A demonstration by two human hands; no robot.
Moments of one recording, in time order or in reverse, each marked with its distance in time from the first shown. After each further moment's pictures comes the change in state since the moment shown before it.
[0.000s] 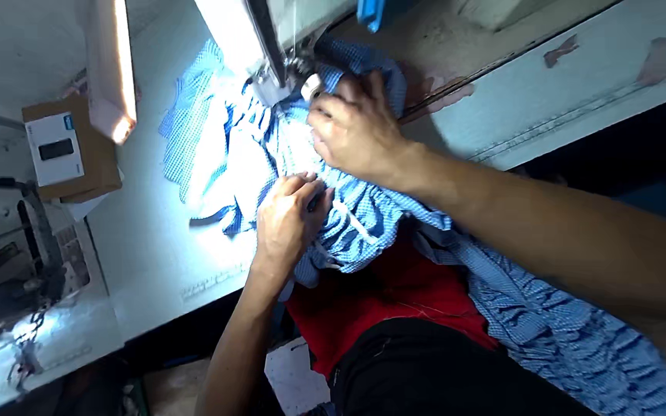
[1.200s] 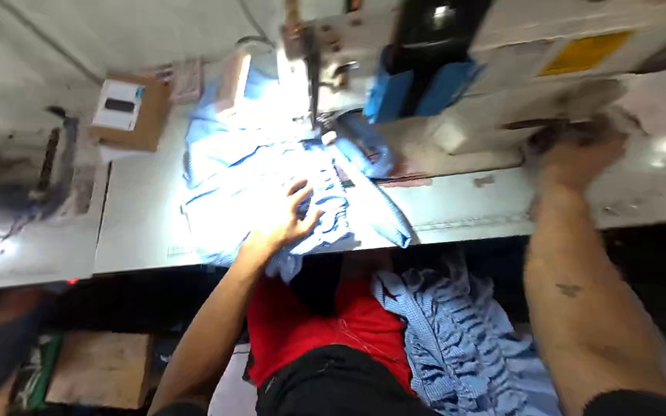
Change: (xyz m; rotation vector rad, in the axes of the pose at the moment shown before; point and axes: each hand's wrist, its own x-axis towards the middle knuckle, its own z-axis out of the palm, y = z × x) left_hand 0.005 -0.010 0.008 -0.019 0.032 -0.111; right_hand -0.096 0.305 -0.080 0.231 0.576 0.891
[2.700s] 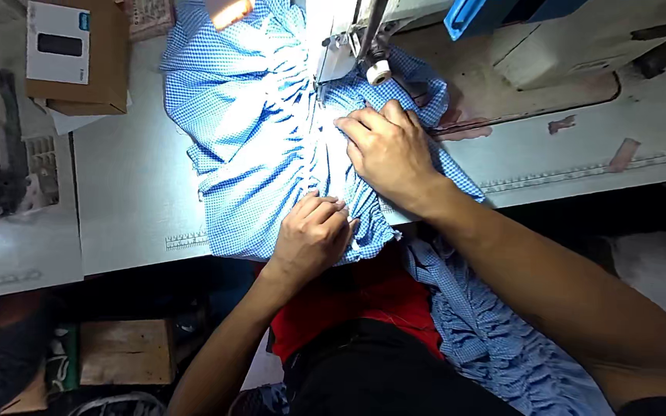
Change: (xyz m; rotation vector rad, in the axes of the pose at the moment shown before) left_hand -0.059 0.030 0.006 -0.087 0.163 0.222; right_hand -0.235 -0.218 0.089 -0.294 -0.615 -0.935
